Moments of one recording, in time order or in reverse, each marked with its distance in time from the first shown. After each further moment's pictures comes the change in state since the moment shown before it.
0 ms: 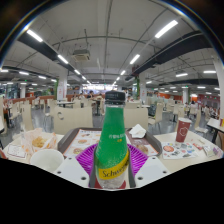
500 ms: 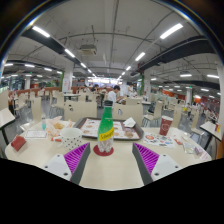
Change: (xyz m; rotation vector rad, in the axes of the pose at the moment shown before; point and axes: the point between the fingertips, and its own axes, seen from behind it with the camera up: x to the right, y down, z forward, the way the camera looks) arm 0.030 0.006 -0.185 -0.073 -0.041 -0.064
